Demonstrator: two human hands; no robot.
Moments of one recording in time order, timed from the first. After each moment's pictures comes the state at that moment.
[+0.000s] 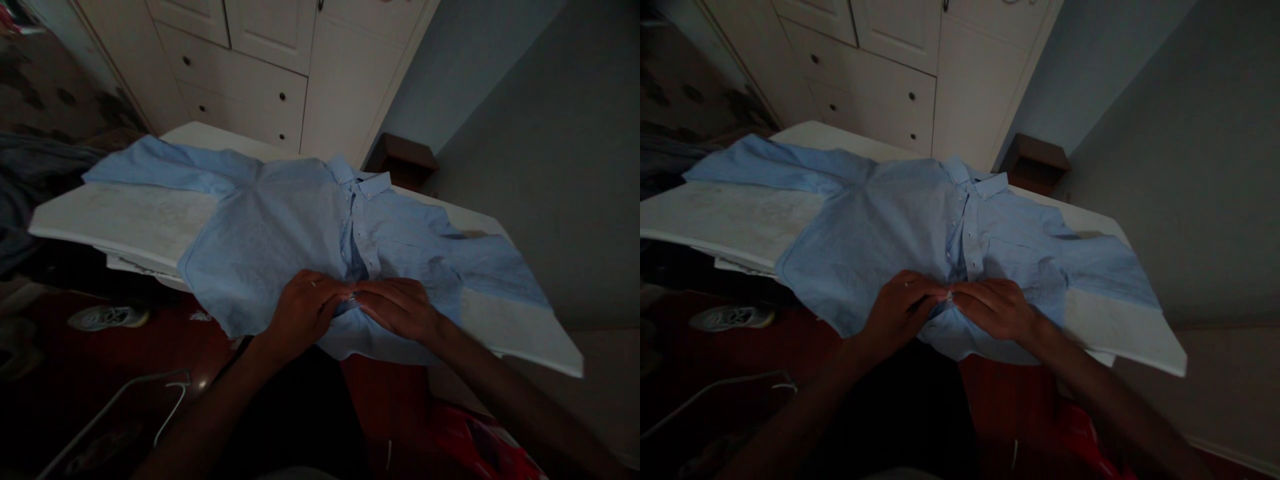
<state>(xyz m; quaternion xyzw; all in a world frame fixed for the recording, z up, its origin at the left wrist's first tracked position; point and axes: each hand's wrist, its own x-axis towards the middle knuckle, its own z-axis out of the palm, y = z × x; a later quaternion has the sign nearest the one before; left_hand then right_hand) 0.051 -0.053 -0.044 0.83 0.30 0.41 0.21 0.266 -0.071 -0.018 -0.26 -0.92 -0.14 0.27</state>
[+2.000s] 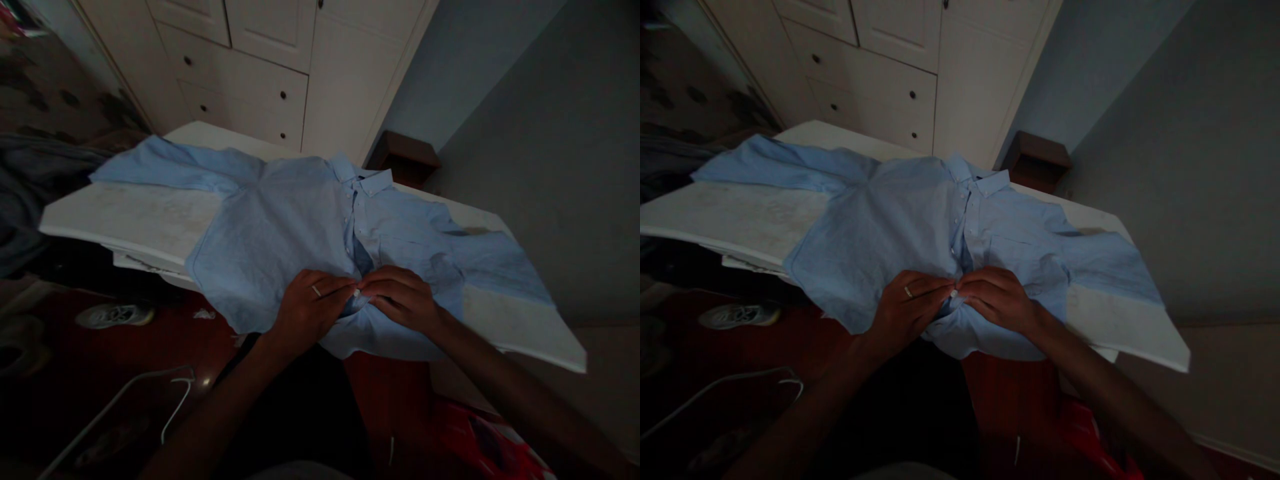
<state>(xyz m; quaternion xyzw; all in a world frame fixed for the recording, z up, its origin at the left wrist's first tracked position) 0.052 -0.054 -0.053 0.83 0.23 0.50 0.08 0.265 -0.063 -0.019 -0.27 -0.89 0.04 0.35</state>
